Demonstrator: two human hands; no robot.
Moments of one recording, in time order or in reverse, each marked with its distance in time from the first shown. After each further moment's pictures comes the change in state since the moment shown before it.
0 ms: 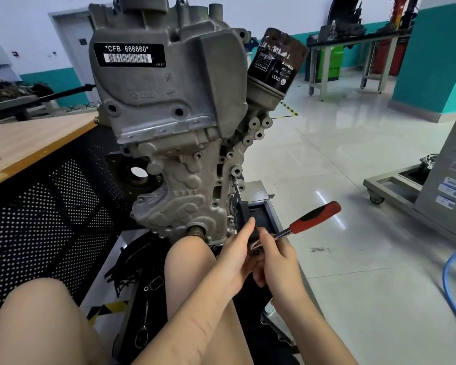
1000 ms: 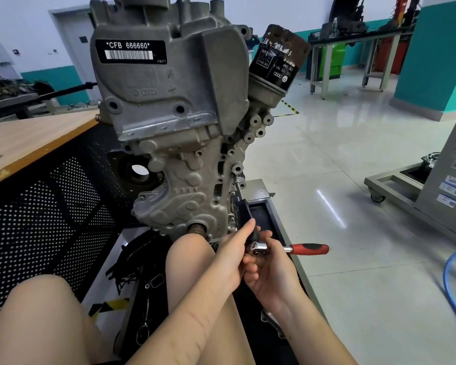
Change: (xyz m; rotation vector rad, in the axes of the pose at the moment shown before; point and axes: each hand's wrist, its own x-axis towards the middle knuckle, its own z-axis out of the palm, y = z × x) left_hand 0.002 0.000 -0.004 -0.023 0.090 -0.032; right_hand 0.005 0.007 0.005 0.614 -0.101 0.459
